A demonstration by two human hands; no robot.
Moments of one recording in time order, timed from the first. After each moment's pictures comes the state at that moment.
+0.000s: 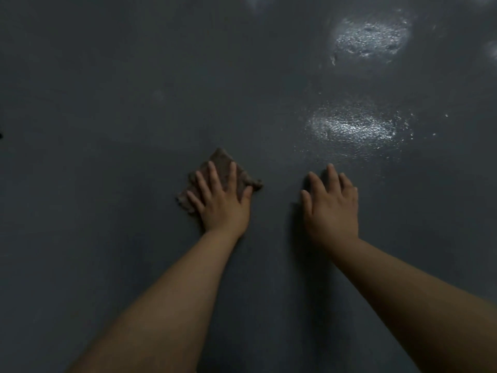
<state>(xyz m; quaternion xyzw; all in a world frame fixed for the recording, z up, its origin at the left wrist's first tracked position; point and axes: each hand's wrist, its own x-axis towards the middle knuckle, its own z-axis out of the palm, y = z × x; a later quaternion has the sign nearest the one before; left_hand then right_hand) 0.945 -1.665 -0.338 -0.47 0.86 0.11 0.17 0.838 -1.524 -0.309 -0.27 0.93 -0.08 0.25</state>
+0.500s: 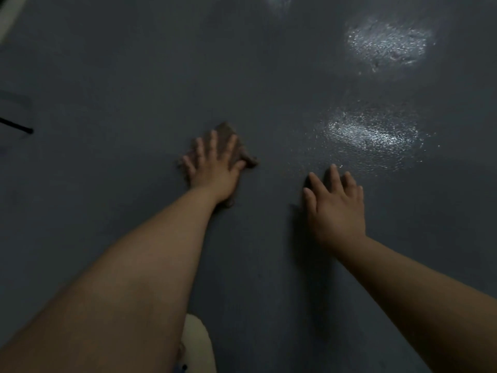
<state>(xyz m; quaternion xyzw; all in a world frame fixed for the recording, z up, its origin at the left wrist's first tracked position) 0.948 -1.782 -0.334 -0.43 0.87 0.13 0.19 0.853 -1.576 -0.306 -0.31 0.91 -0.06 0.27</state>
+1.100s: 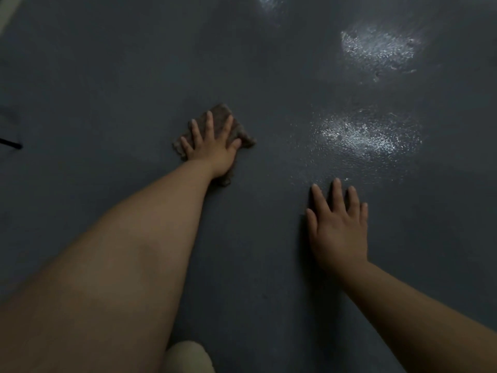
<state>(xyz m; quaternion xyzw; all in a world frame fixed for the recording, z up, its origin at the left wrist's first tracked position) 0.898 -1.840 -0.332 -0.44 0.87 0.15 0.20 0.862 -1.577 -0.322 -0.30 0.92 -0.04 0.26</state>
